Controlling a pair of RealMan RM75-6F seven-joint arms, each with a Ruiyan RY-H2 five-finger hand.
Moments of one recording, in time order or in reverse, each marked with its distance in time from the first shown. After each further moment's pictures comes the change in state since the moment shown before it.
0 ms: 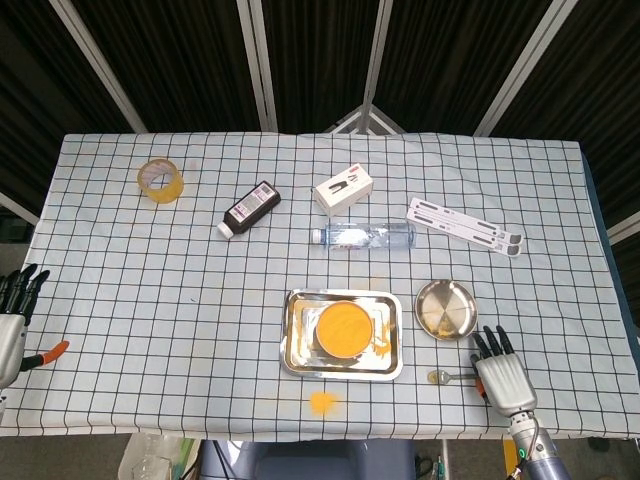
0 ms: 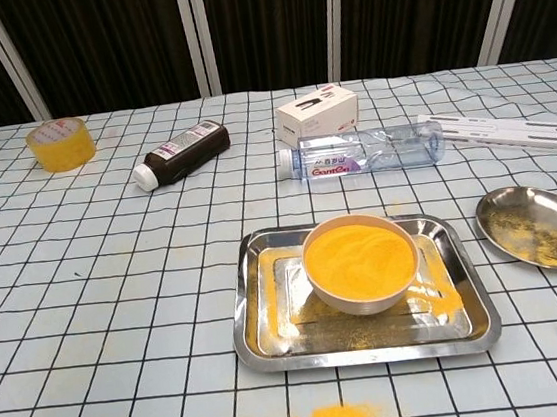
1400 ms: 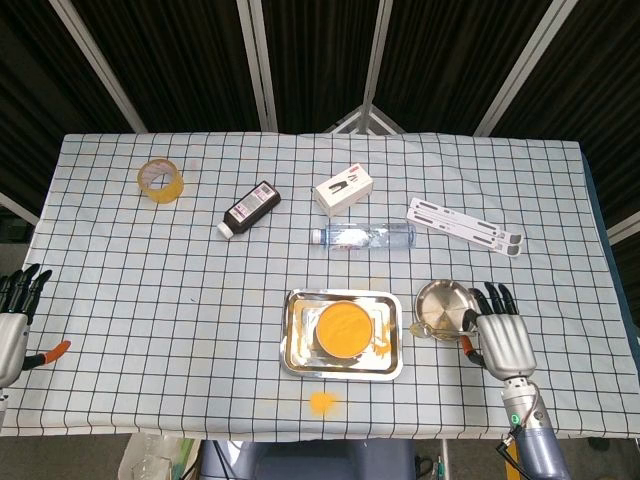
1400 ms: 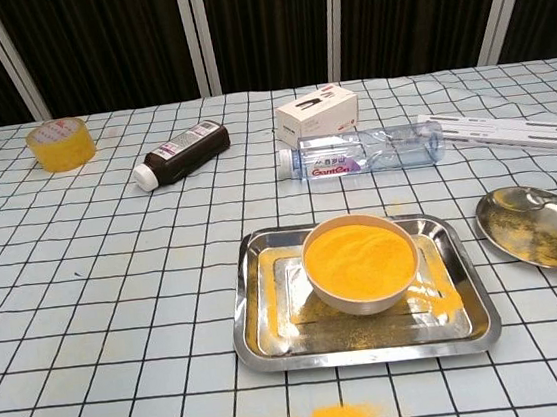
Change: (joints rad) left arm -0.006 0.000 0.000 -0.005 -0.008 -0.015 0.009; right arm 0.085 0.126 0.188 -0.456 0.215 0.026 -0.087
